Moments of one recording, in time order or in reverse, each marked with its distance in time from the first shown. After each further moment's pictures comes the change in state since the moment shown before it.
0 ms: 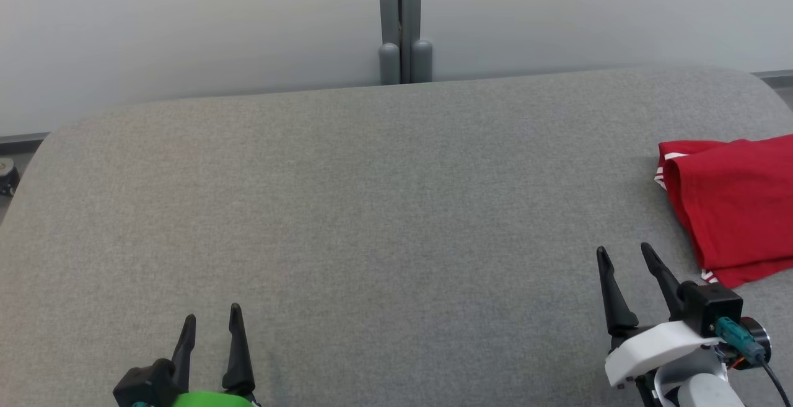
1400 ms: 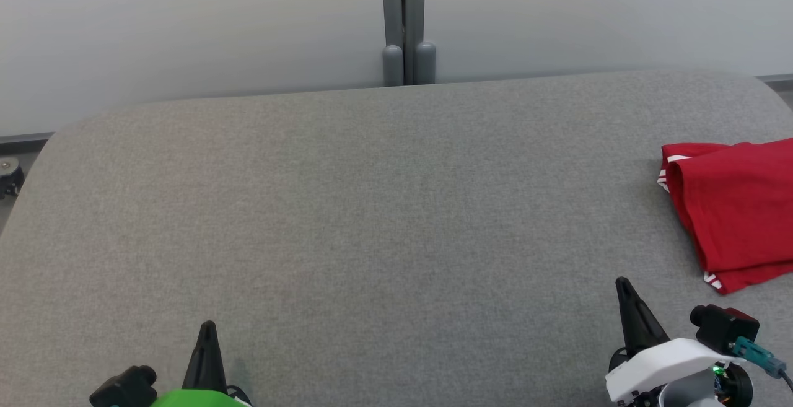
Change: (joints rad) left arm 0.005 -0.004 0.010 0.012 -0.239 0.002 0.074; right arm 0.059 0.007 0.028 0.016 0.313 0.000 0.075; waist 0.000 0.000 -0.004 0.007
